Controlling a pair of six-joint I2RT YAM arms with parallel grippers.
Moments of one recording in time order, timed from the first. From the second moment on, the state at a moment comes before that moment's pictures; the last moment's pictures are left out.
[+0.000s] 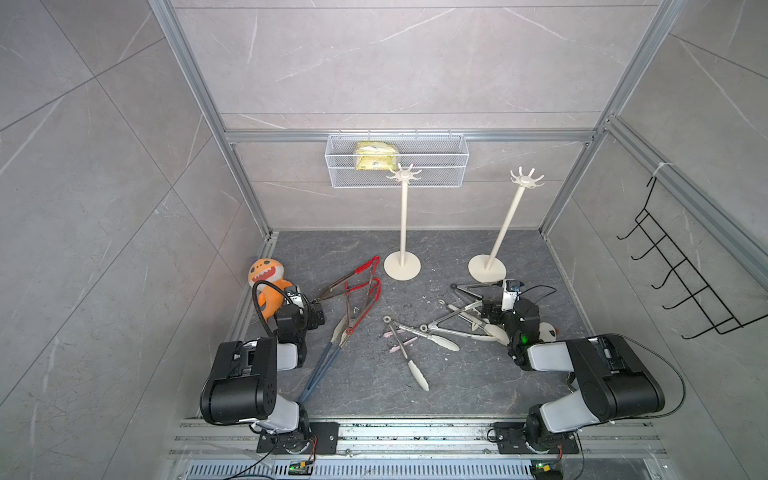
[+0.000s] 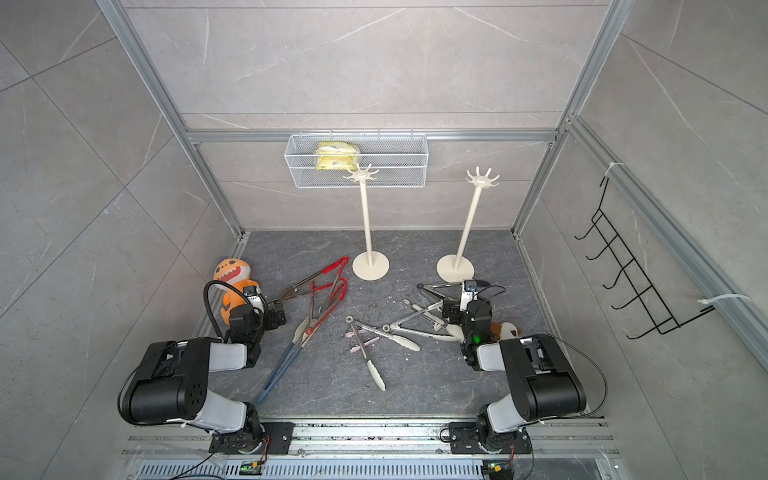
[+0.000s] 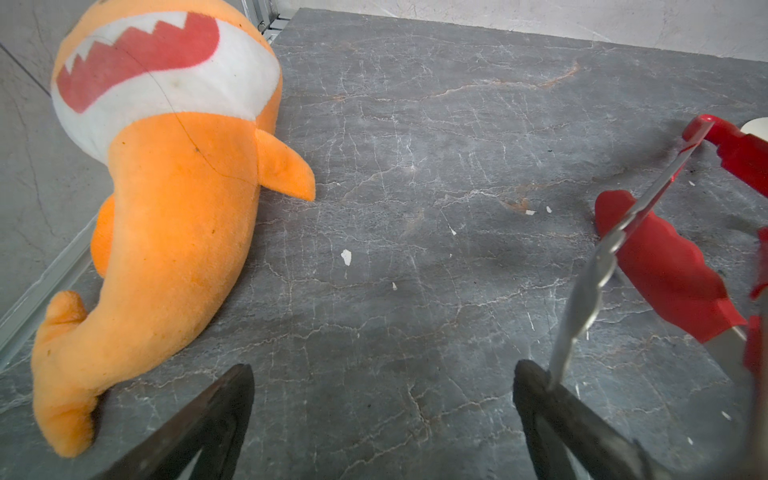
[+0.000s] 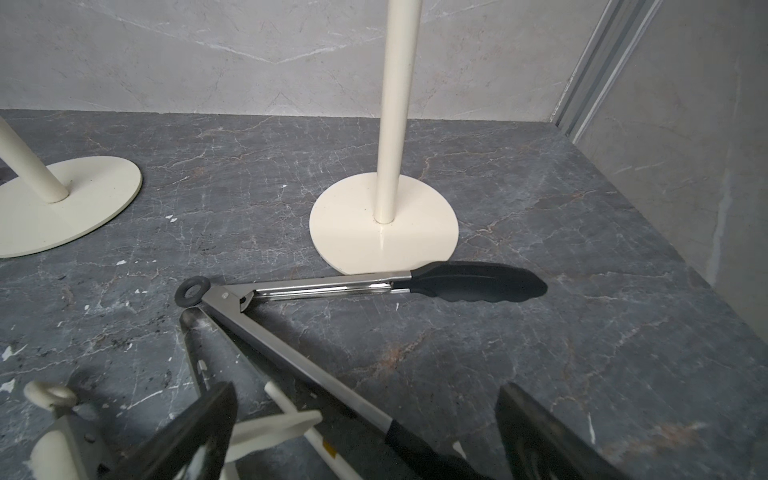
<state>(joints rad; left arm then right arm) 0.07 1.50 0.32 0.69 -0.05 -0.05 0.11 1.52 0.32 0.86 0.11 0.00</state>
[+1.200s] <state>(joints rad) 0.06 0.92 0.36 0.24 0.11 -0.15 0.11 1.23 0.73 -0.05 -0.08 0.05</state>
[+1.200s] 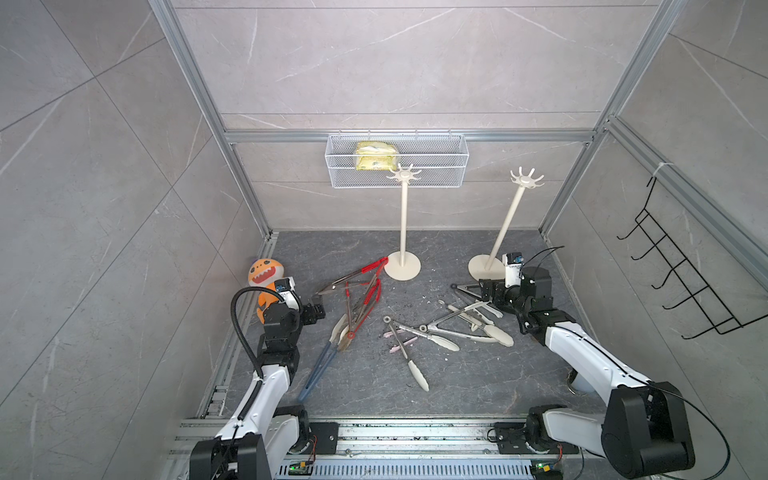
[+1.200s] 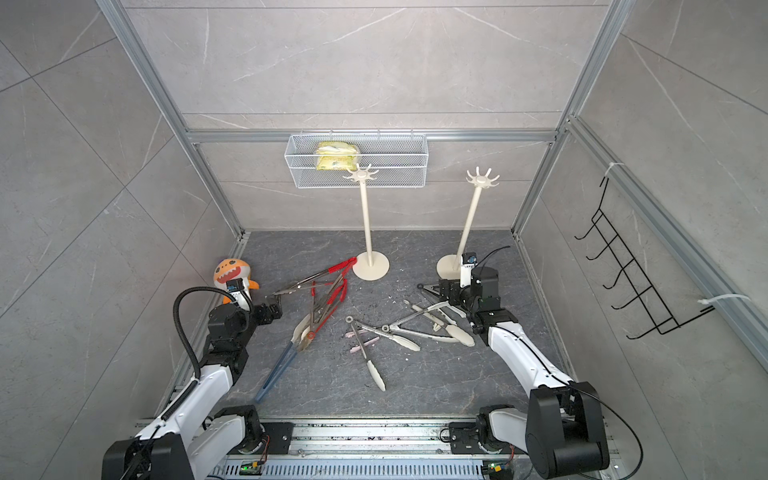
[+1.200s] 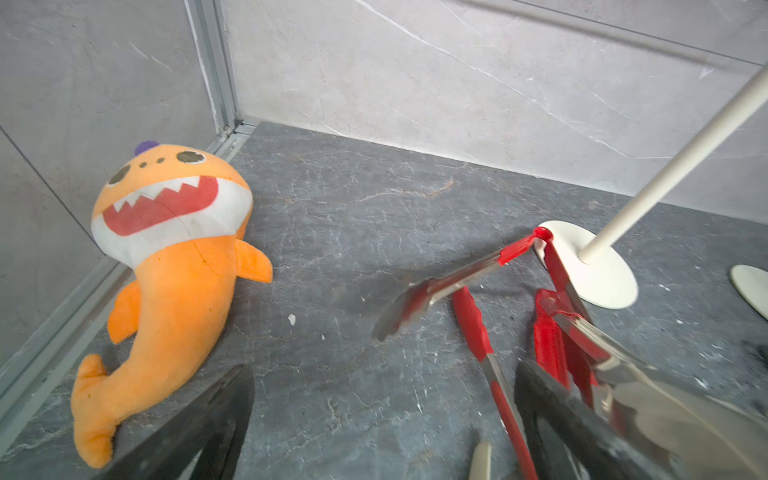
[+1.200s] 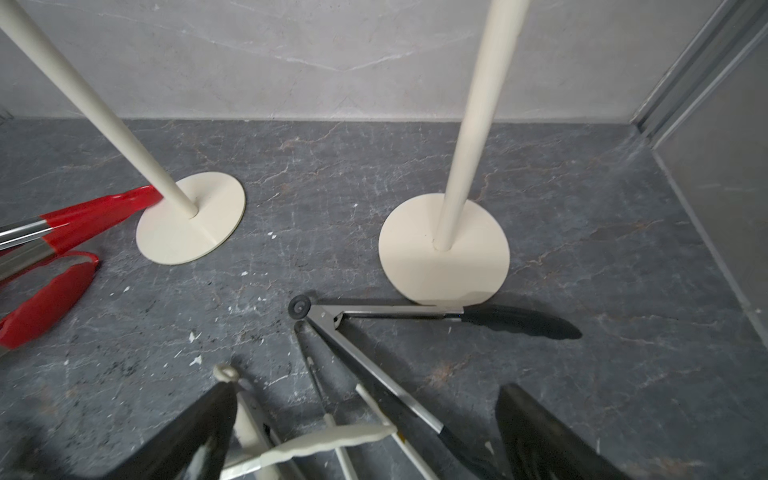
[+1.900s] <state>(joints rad) 0.06 0.82 0.70 -0.30 0.17 -0.20 0.16 1.17 0.82 -0.46 -0.19 0.19</state>
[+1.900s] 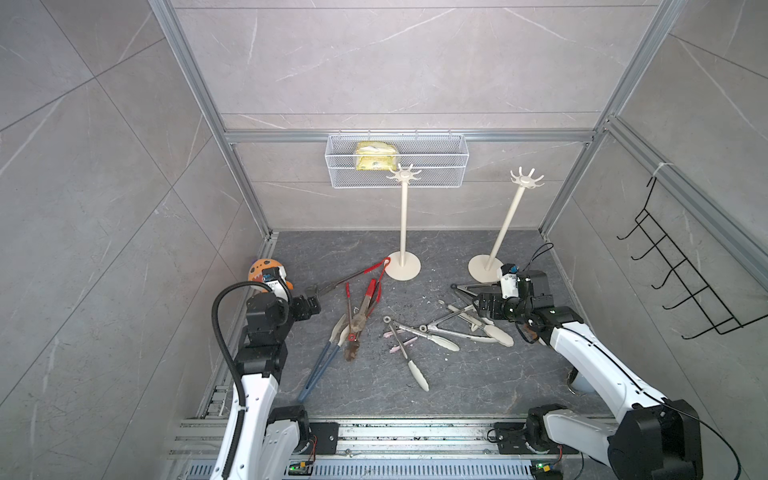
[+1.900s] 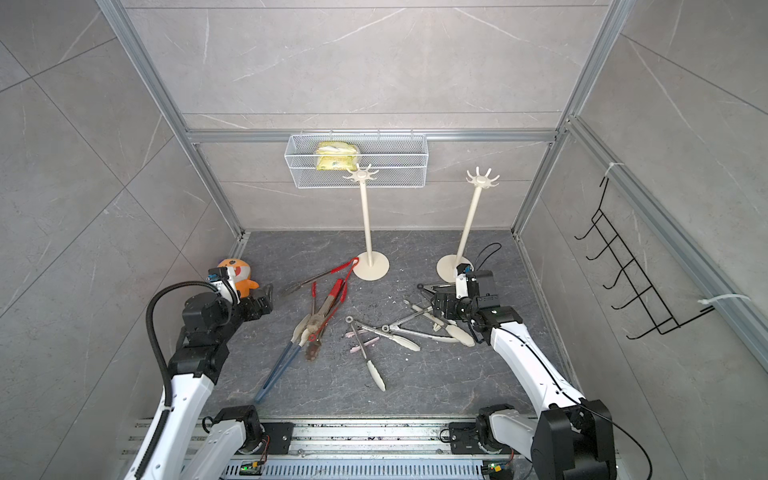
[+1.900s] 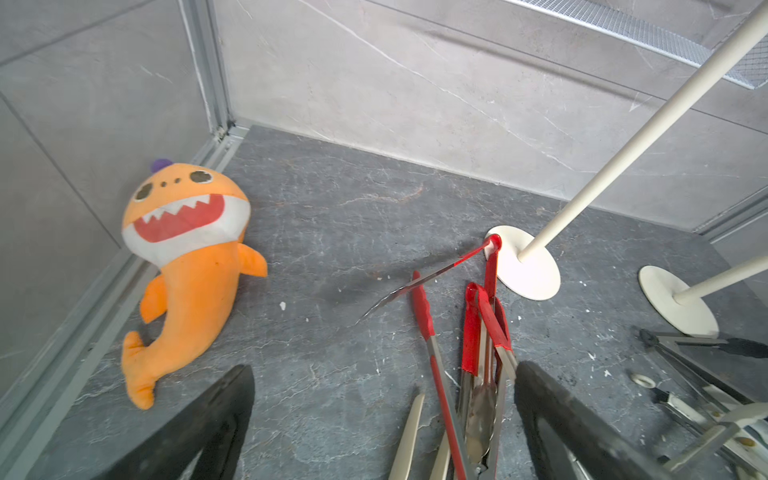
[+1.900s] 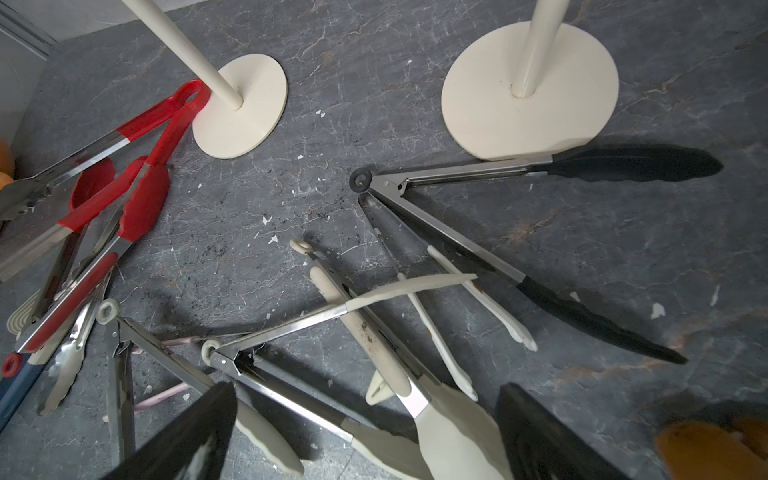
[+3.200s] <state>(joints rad) 0.06 1.39 0.90 -0.34 0.80 -0.55 0.36 1.07 0.84 -0.56 -0.19 0.25</state>
